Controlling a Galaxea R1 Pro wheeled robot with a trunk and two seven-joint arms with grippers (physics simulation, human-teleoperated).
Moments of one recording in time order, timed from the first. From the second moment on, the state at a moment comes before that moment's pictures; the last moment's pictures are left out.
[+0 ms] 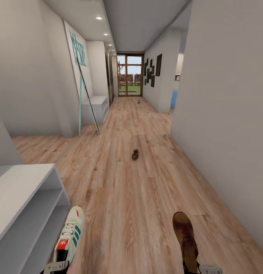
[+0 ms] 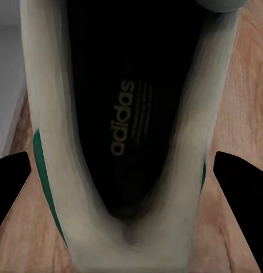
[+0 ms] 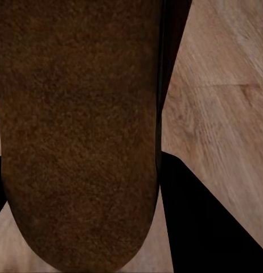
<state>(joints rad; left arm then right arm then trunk) -0.25 0.14 0.22 -0.29 0.02 -0.47 -0.24 -0.12 -0.07 0.00 -0.52 -0.05 -0.49 -0.02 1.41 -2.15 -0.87</state>
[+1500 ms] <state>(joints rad) -0.25 0.14 0.22 -0.29 0.02 -0.47 -0.24 -0.12 -0.07 0.00 -0.52 -0.05 -0.49 -0.02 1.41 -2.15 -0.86</state>
